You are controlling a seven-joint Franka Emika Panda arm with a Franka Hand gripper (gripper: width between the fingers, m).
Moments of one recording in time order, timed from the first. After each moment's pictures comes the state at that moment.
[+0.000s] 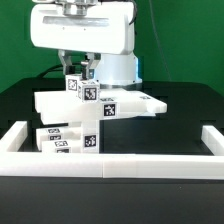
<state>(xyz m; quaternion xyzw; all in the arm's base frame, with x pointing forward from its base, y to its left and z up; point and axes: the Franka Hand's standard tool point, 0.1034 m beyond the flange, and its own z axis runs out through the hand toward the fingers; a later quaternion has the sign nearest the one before) 0.527 -0.100 0.124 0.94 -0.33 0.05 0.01</state>
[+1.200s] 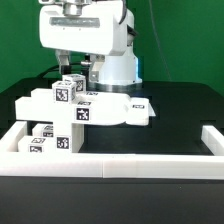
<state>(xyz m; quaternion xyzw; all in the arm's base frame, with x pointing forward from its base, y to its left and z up) 0.529 -0.102 0.123 0.94 -0.34 0.05 0.01</state>
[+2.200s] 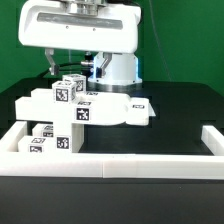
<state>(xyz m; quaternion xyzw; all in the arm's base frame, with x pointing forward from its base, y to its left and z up) 0.529 -0.101 0.126 1.00 0.08 0.04 0.03</state>
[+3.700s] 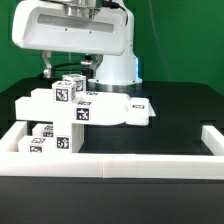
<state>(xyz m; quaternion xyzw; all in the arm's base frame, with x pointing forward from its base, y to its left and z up) 0.527 -0.113 0.122 0.96 0.26 0.02 0.05</state>
